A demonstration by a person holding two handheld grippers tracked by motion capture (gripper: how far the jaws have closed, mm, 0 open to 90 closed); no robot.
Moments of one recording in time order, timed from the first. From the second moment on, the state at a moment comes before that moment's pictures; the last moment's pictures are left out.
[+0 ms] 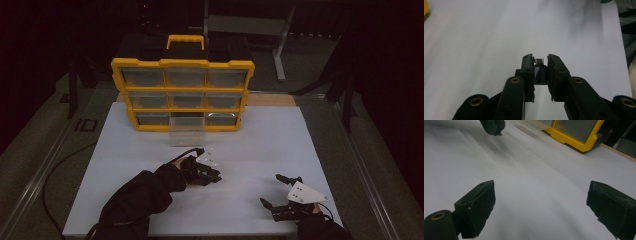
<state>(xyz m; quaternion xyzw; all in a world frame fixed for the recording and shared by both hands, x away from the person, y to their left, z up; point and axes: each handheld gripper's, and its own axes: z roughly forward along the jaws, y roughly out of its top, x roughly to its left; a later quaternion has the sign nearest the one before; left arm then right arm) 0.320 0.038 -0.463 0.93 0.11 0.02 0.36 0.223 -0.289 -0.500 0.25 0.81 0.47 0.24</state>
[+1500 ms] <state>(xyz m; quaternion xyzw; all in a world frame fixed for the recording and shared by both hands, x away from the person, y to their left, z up) 0.335 0.060 -0.405 0.93 0.11 0.06 0.35 0.223 -0.289 -0.500 0.25 0.81 0.47 0.24</state>
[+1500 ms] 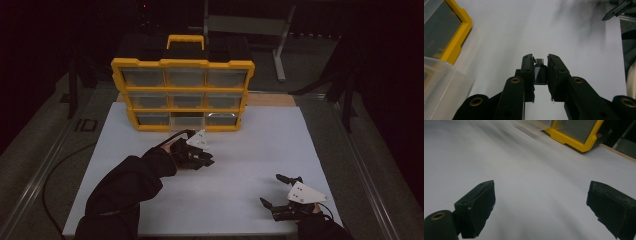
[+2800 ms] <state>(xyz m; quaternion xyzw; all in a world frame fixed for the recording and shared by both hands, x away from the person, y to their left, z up) 0.368 0.085 -0.369 0.90 0.18 0.10 0.37 0.223 -0.289 -0.500 0.25 0.81 0.47 0.24</state>
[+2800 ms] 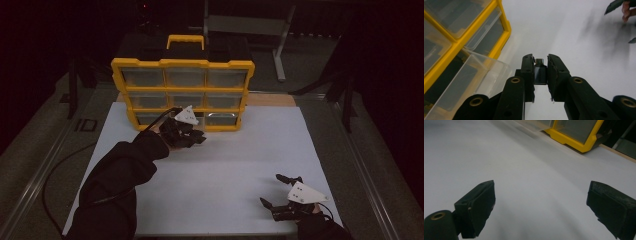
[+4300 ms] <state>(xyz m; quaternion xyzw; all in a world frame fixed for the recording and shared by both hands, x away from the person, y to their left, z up) 0.402 0.103 -0.384 0.85 0.30 0.17 0.41 0.223 -0.289 -0.500 0.25 0.81 0.47 0.24</state>
